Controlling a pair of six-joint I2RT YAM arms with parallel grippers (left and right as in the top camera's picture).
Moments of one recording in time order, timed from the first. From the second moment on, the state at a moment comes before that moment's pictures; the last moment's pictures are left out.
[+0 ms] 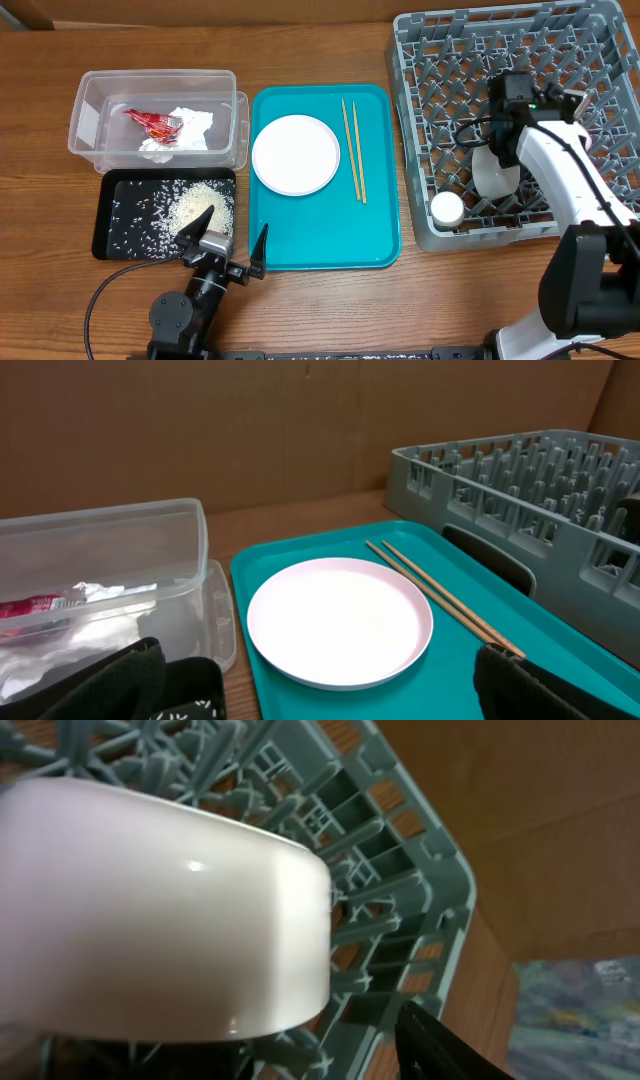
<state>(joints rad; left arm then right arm) -0.13 0.02 0.01 -0.06 0.21 0.00 0.01 1.76 1.32 -0.98 0.94 0.54</state>
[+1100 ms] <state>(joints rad) -0.13 0.02 0.01 -0.06 0.21 0.00 0.56 1.63 1.25 -0.59 -0.13 0.49</state>
